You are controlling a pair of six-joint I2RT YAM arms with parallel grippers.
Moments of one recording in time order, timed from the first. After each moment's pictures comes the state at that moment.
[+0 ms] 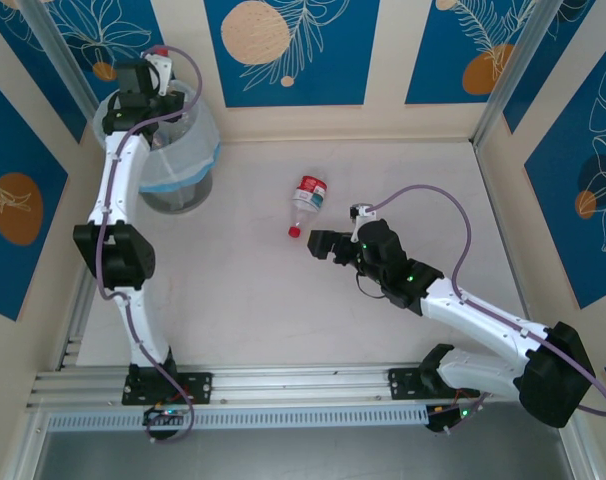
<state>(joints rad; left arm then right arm) 0.01 2.08 2.27 -0.61 -0.10 0.28 0.74 1.08 0.70 -0.07 0.12 0.66</state>
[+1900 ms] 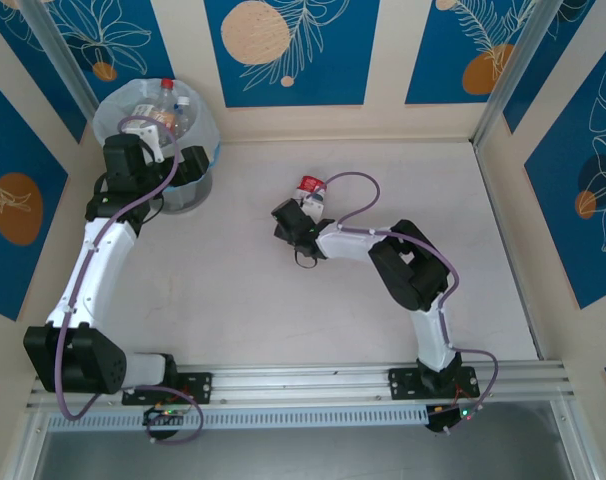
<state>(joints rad) -0.04 1.32 1.29 -0.40 0.25 -0.32 0.78 2.05 1.33 -0.20 0.37 1.00</state>
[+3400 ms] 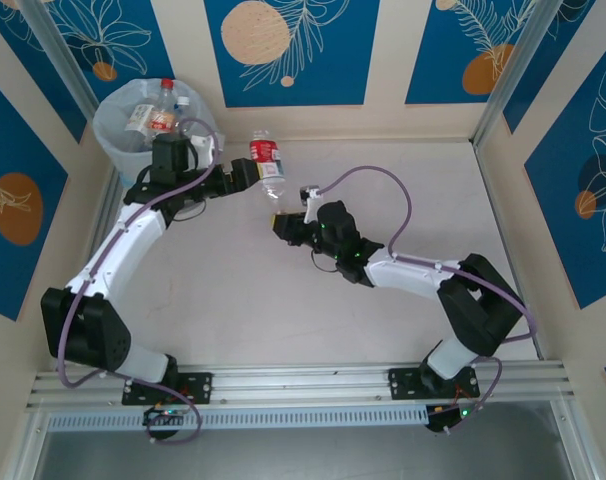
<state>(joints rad) -0.23 1.47 1.32 -0.39 0.66 -0.49 0.77 1.57 0.88 0.44 -0.12 0.63</state>
